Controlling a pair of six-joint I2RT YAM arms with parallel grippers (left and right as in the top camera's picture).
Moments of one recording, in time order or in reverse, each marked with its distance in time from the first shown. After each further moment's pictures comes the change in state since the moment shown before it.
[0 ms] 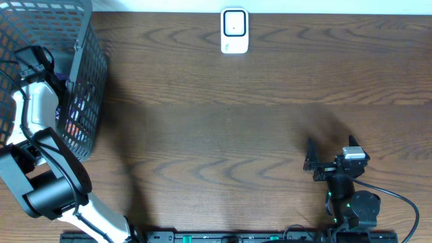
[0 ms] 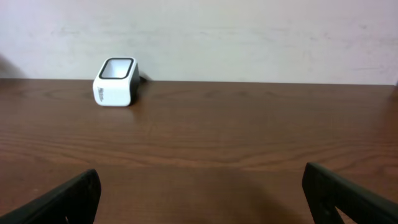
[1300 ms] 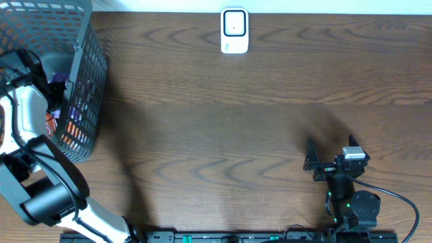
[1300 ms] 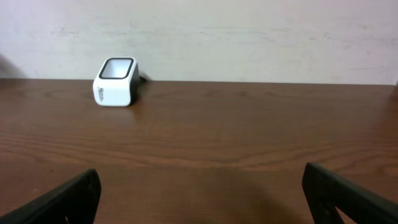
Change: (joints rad) left arm 0.063 -0.030 0.011 -0.077 0.113 -0.014; right arm 0.000 0.000 0.000 0.000 0.000 0.000
